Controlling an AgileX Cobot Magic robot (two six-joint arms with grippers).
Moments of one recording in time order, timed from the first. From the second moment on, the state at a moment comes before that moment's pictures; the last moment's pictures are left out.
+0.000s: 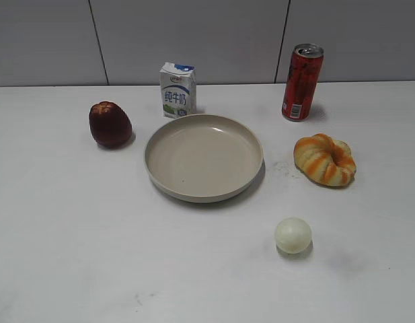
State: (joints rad) left arm -0.05 -0.01 -0.48 -0.01 1.09 0.15; right arm 0.02 -0.01 -0.50 0.01 1.05 0.07
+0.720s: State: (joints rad) left arm -0.05 -0.01 -0.48 -0.01 1.09 0.15; right arm 0.02 0.13 -0.53 0.03 0.81 0.07
